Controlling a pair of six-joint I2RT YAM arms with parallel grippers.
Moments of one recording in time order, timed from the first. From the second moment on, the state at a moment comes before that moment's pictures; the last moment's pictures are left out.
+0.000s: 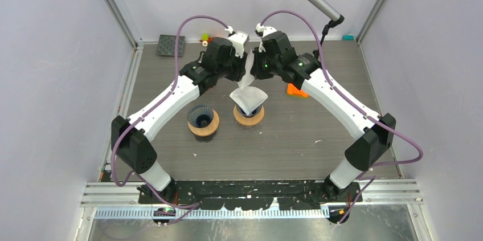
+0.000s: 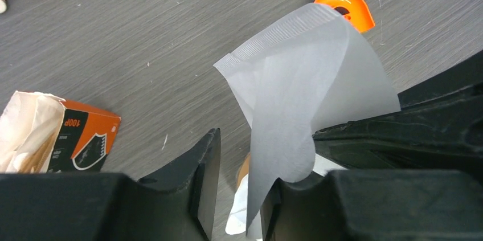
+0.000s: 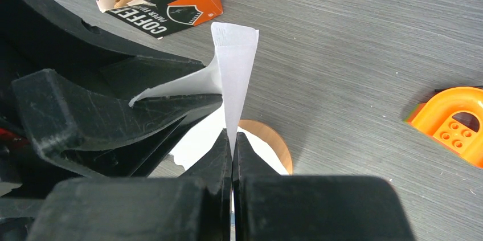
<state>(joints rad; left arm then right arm) -0.64 1.61 1.55 -0.46 -0.01 -0.10 0.67 1.63 1.68 -0.67 0.05 0.37</state>
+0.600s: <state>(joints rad) -0.64 1.61 1.55 -0.46 -0.10 -0.04 0.67 1.63 1.68 -0.67 0.07 0.37</state>
